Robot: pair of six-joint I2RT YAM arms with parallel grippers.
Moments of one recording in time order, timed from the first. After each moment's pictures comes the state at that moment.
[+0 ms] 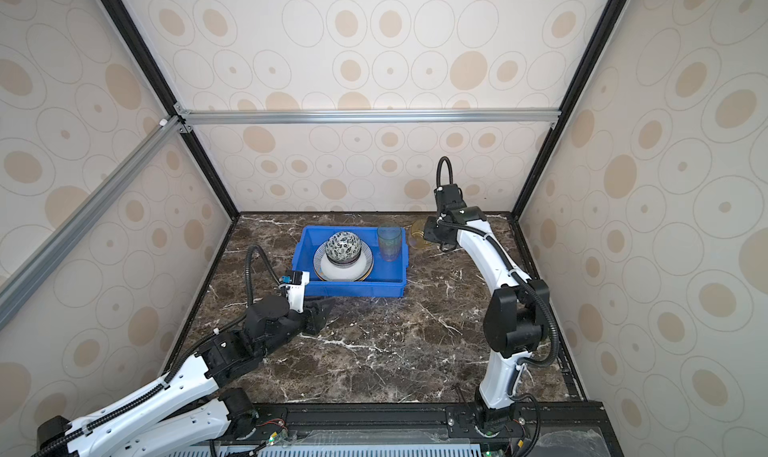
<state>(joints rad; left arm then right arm) -0.83 0.81 0.63 -0.26 -0.22 -0.54 0.25 1.83 1.74 -0.84 0.03 0.41</state>
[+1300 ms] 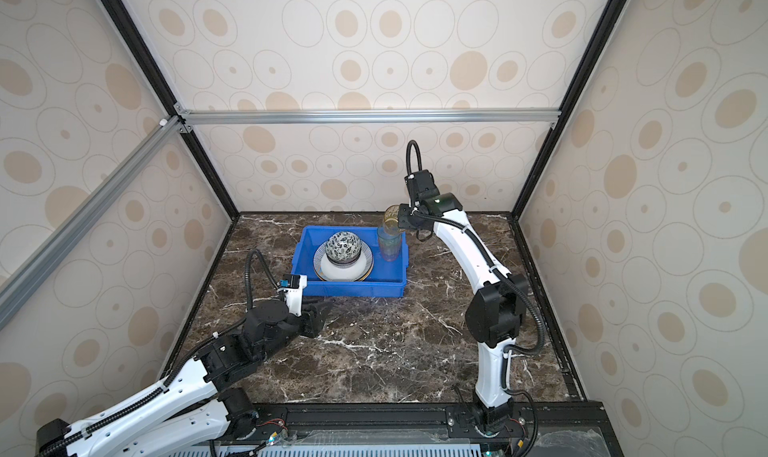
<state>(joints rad) -0.84 0.78 0.59 -0.26 -0.26 -0.54 0.39 1.98 2.05 -0.92 0.06 0.37</state>
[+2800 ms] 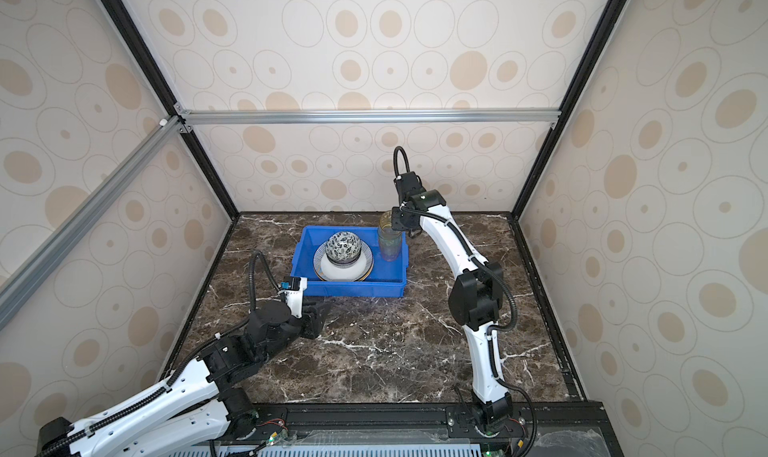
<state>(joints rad) -0.84 0.79 0.57 -0.26 -0.29 -0.53 0.40 2.19 2.26 -1.01 0.09 0.35</state>
